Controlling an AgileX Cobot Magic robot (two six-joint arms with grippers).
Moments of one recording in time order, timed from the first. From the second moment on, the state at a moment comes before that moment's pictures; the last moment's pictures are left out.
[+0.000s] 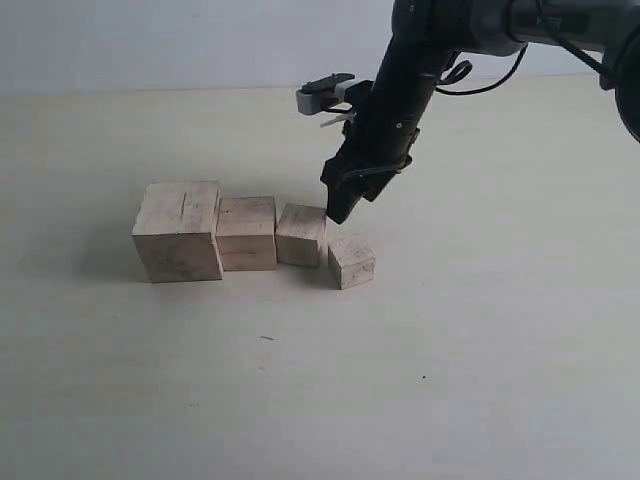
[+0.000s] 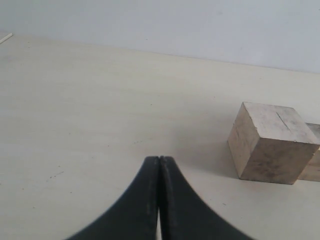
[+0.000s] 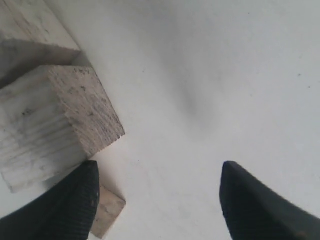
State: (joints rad) left arm 0.01 0.00 0.00 -0.11 0.37 0.00; right arm 0.53 2.36 -1.89 0.34 1.17 -0.58
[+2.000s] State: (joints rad) left arm 0.01 0.00 0.00 -0.11 0.37 0.00; right arm 0.72 1.90 -1.41 0.19 0.97 0.05
